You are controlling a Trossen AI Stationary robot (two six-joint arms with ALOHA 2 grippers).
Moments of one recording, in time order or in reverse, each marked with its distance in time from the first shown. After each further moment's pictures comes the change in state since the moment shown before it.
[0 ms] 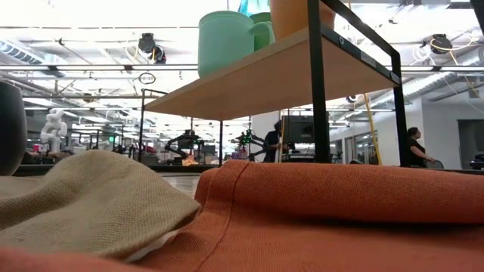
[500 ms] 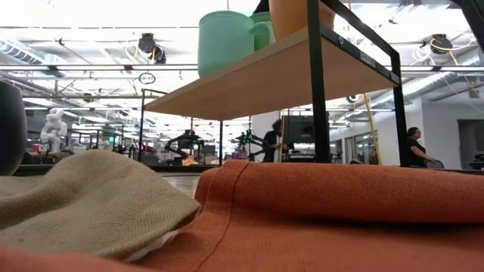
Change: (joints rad) left arm 0.003 0.000 -0.001 -0.034 0.036 -0.093; right arm 0.001 0.084 0.000 -0.077 0.000 -0.083
